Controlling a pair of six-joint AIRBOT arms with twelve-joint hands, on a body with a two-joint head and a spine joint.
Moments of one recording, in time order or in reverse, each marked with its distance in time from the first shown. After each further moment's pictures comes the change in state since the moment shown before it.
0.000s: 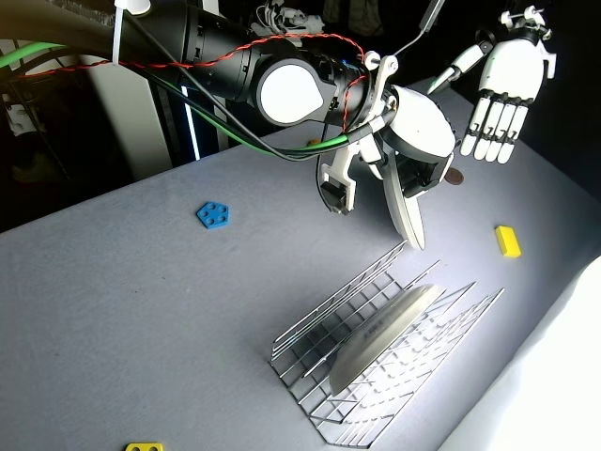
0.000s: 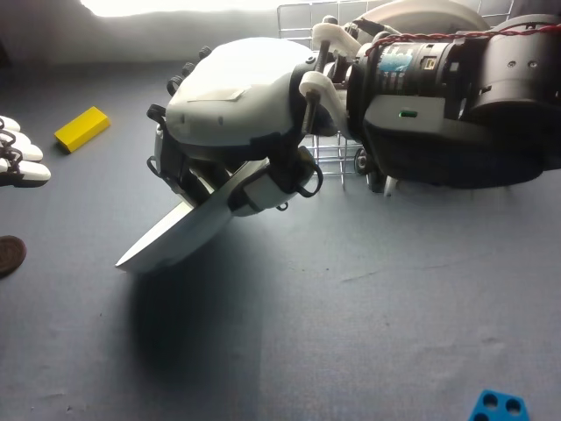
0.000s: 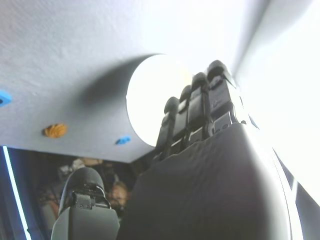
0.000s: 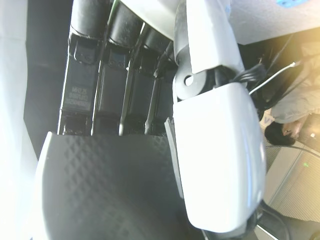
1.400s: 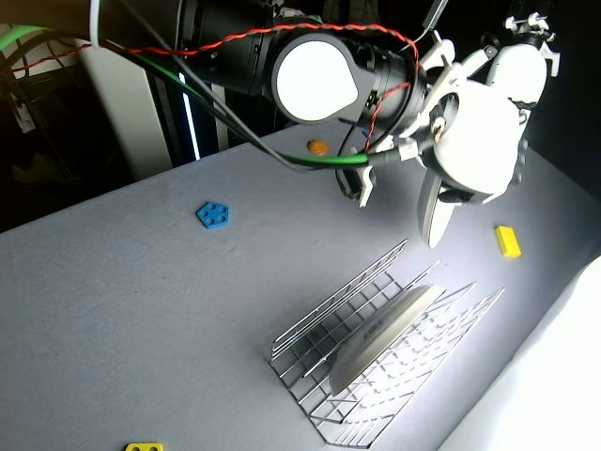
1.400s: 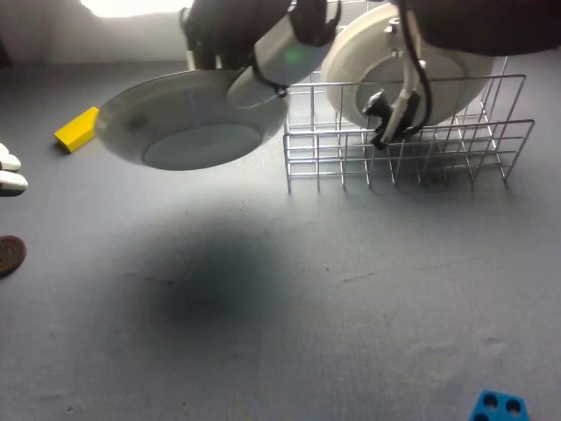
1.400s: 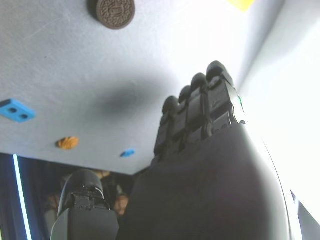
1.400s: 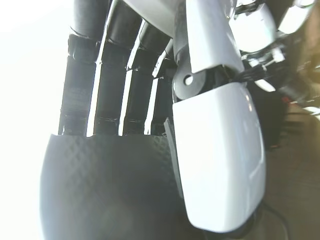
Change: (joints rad) left arm 0.062 -0.021 0.063 -0.005 -0.004 -0.001; right arm 0.117 0.018 0.180 -0.009 -0.098 0.642
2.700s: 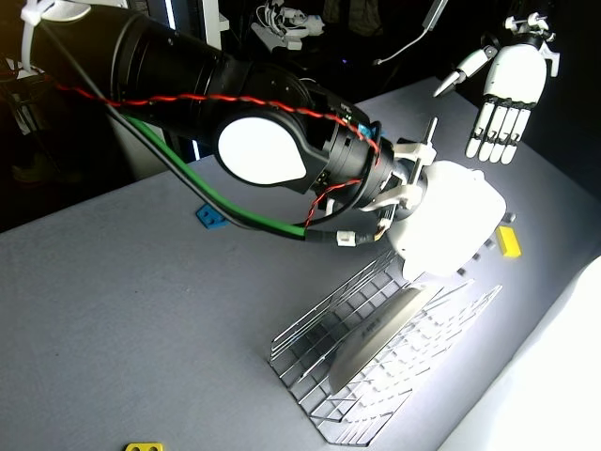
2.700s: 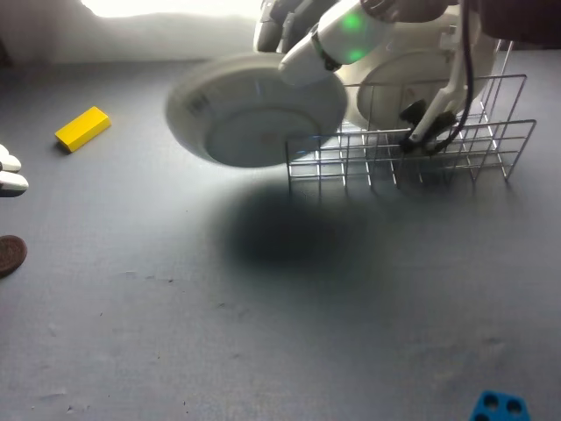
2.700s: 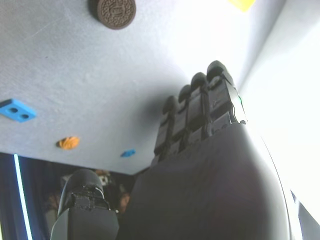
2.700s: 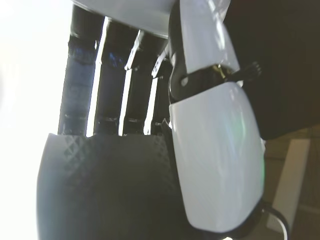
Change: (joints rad) left arm 0.002 0.000 0.000 0.000 0.000 0.000; right arm -0.051 0.055 0.087 0.230 -0.042 0.201
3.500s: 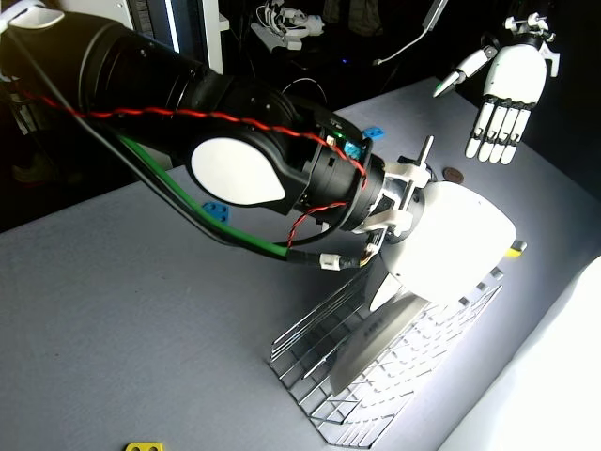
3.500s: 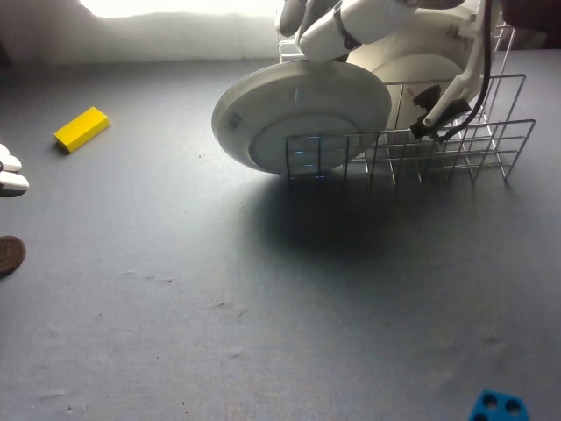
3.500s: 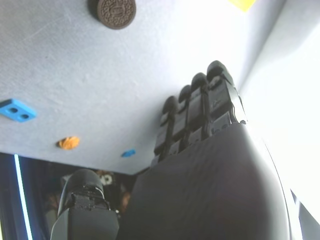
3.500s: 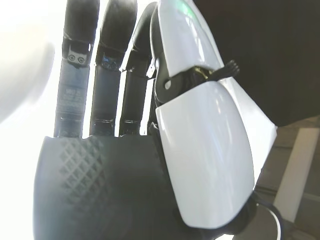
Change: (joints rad) left arm -0.001 0.000 -0.001 0.000 0.000 0.000; right arm -0.011 0.022 0.017 0.022 0.051 0.001
